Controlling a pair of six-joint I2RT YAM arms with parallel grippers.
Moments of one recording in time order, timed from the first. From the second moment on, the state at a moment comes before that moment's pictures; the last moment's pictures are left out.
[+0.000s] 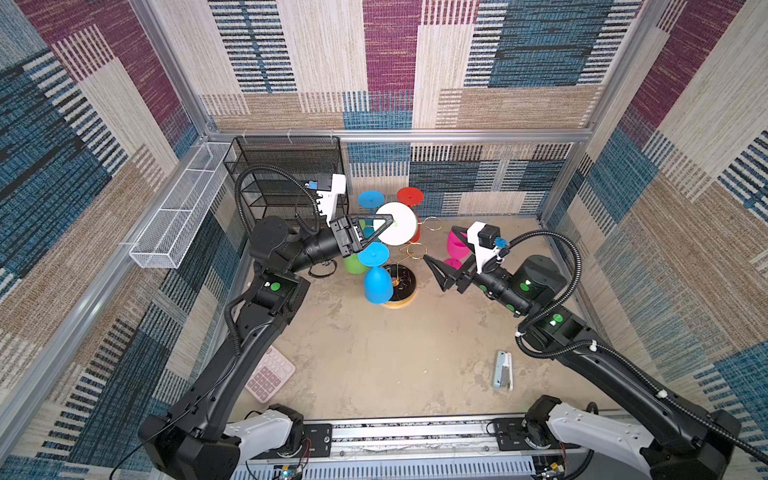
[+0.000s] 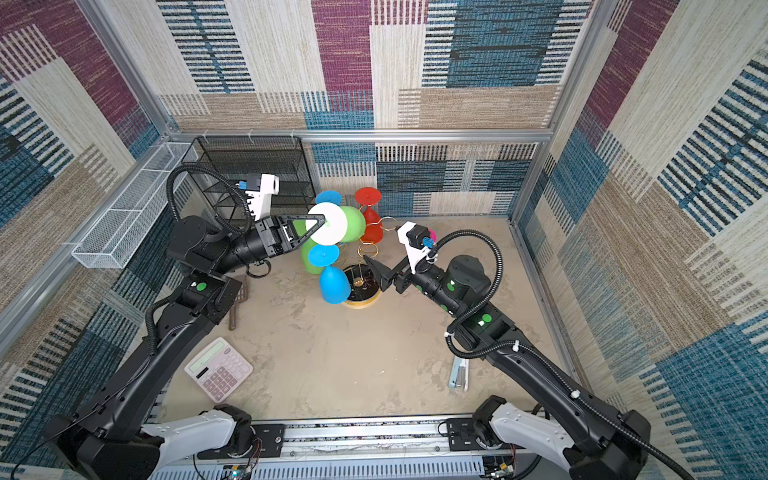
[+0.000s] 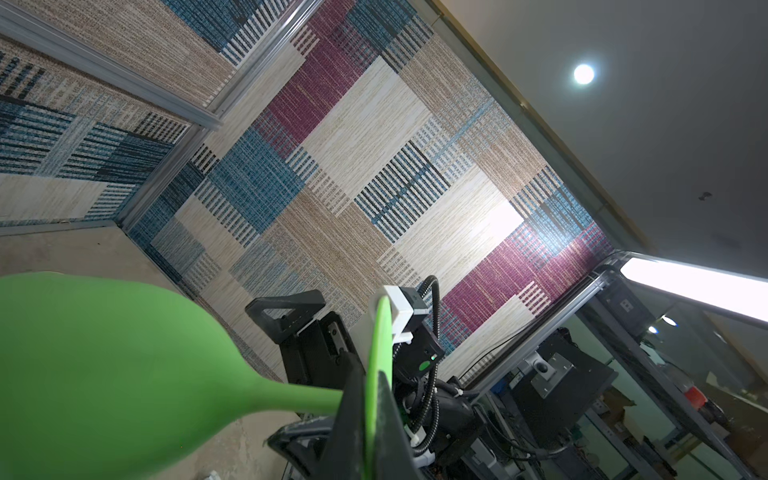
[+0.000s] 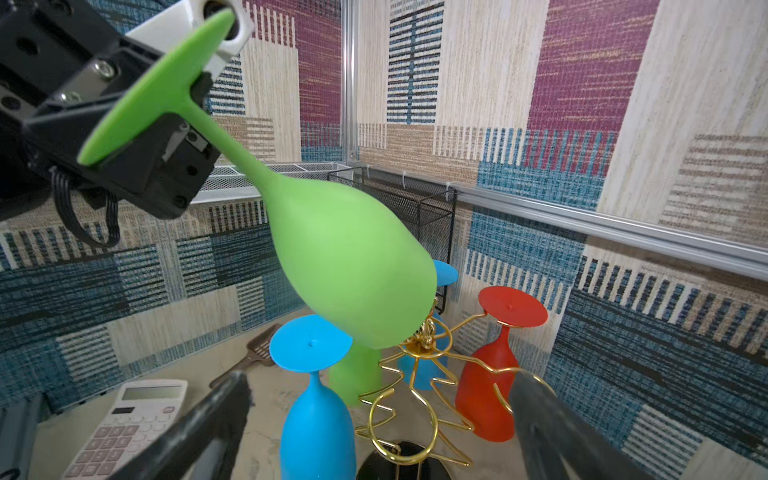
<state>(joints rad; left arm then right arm) -0.40 1.20 1.30 0.30 0.87 -1.11 0.66 1.04 0.97 0.21 -0.17 -0.08</state>
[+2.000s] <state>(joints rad) -0.37 1.18 1.27 0.28 0.90 -1.14 0.67 1.36 1.24 0.30 -0.23 -0.17</state>
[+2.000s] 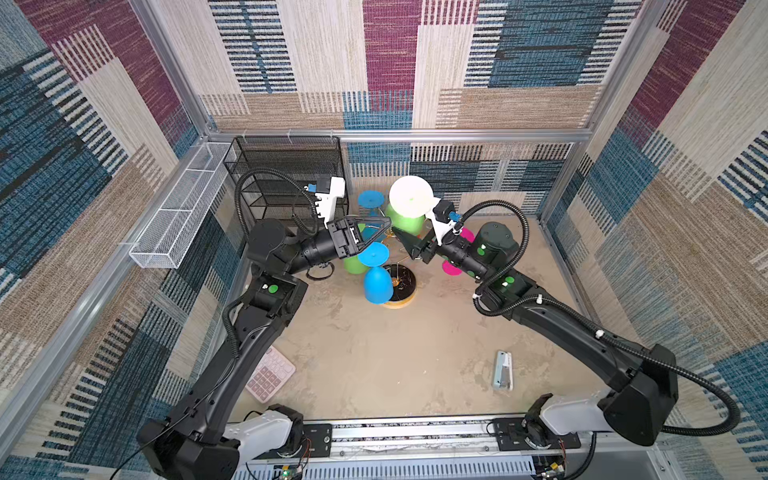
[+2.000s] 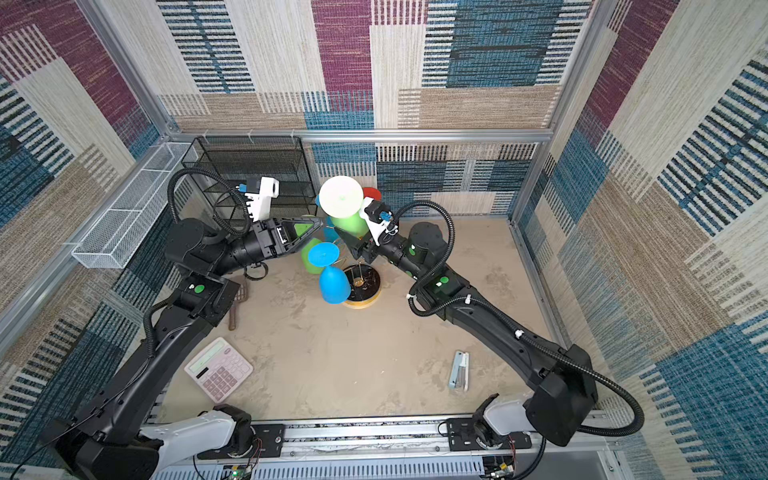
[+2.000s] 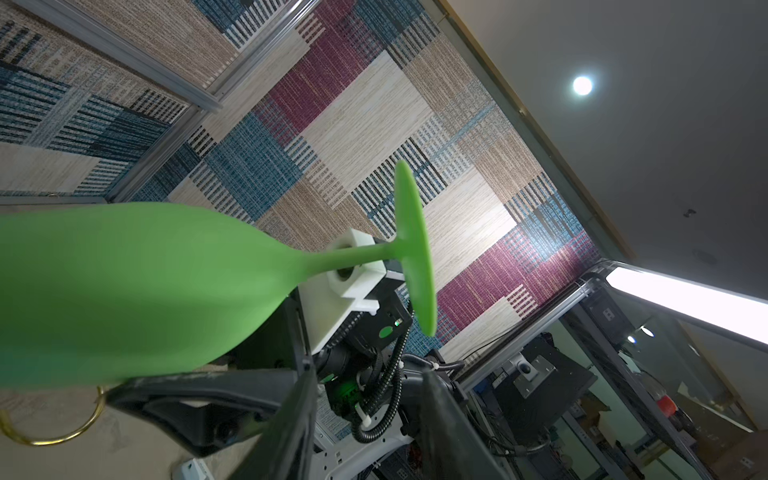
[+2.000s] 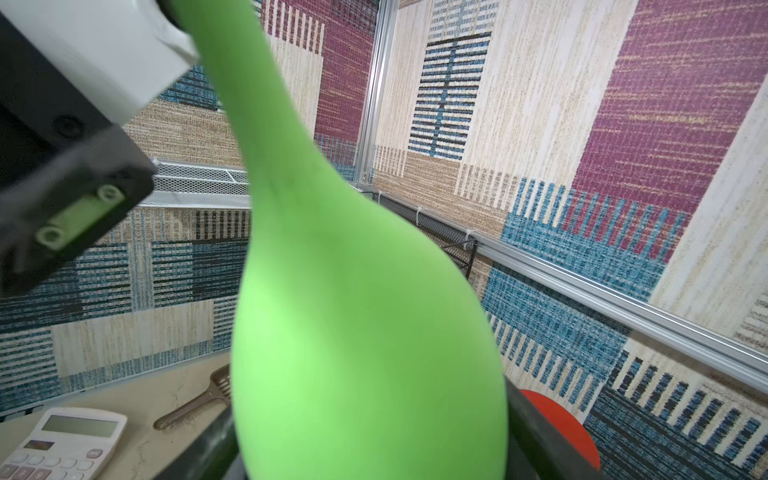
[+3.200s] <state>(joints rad) -0.46 1.12 1.16 0.20 0.42 0.78 0.68 1.35 1.56 -0.67 -0.16 -0.04</state>
